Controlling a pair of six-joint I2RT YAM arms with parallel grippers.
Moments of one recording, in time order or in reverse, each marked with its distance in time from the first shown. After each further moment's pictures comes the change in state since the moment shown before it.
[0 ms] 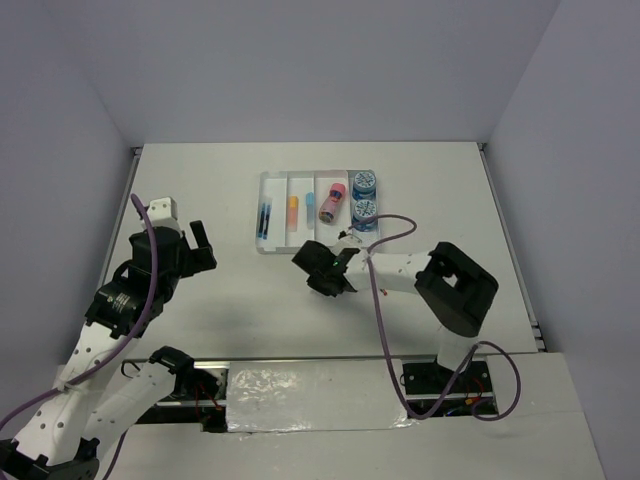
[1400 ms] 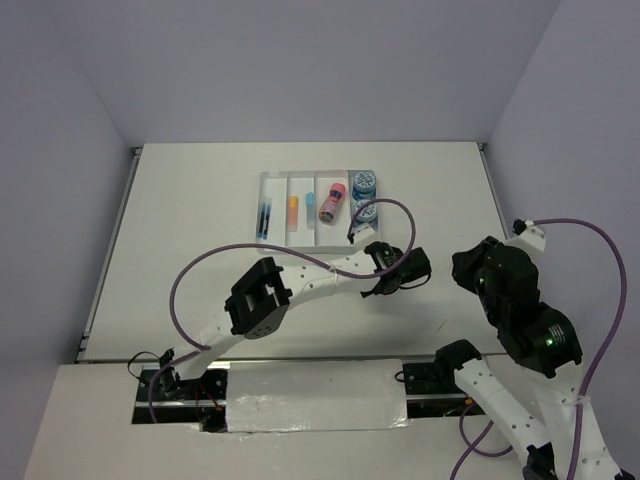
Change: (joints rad) left arm -0.797 1.666 1.219 -0.321 -0.180 -1.210; right arm -0.606 -1.281 -0.047 -0.533 -0.004 -0.759
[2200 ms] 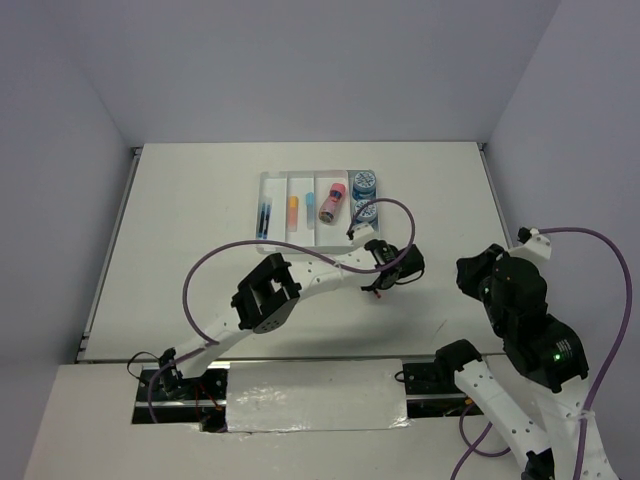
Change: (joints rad) left arm 0.049 0.103 0.029 0.004 0.001 0.108; right arm -0.001 -0.071 -0.011 -0.023 -0.003 -0.046
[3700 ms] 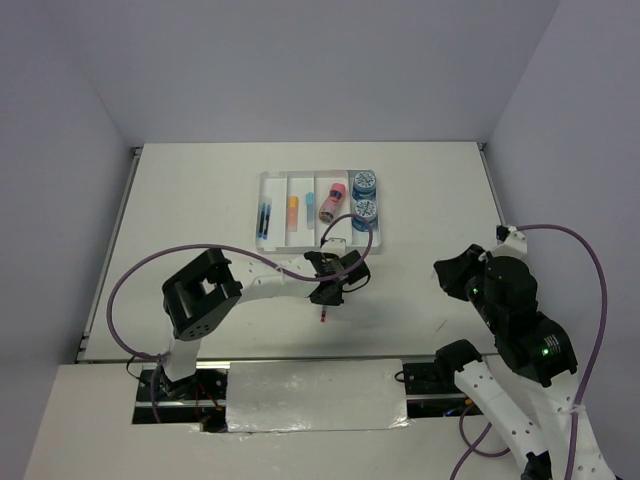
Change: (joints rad) left arm 0.072 -0.511 -0.873 0.444 0.239 0.578; right arm 0.000 -0.018 -0.085 0.089 -0.212 -0.007
